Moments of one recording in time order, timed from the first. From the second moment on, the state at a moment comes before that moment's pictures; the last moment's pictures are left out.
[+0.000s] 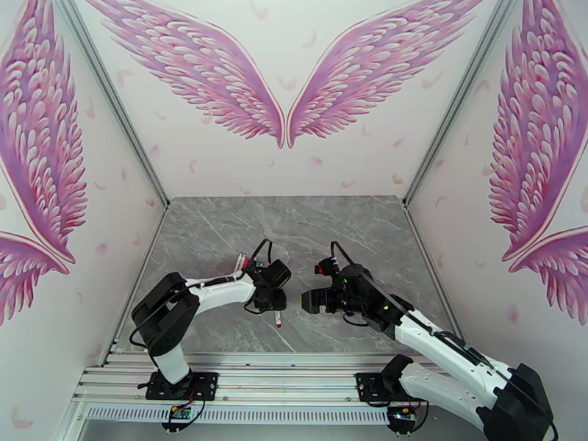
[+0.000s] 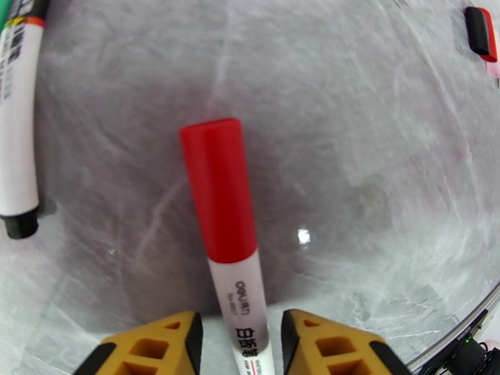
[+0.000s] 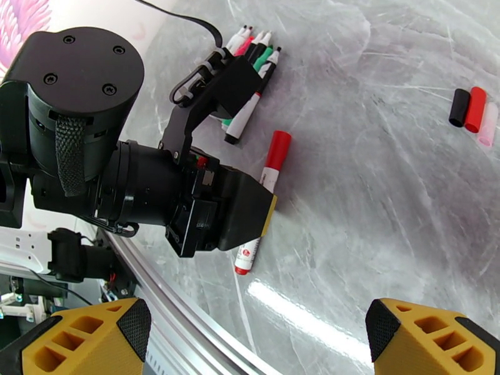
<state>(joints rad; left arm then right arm) -0.84 1.78 1.05 -0.57 0.04 -0.85 0.62 0.99 0.62 -0.34 -0.34 0.53</state>
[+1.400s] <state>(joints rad) -0.81 1.39 0.86 -0.35 0.35 -0.38 0.59 1.27 0.66 0.00 -0.48 0.88</state>
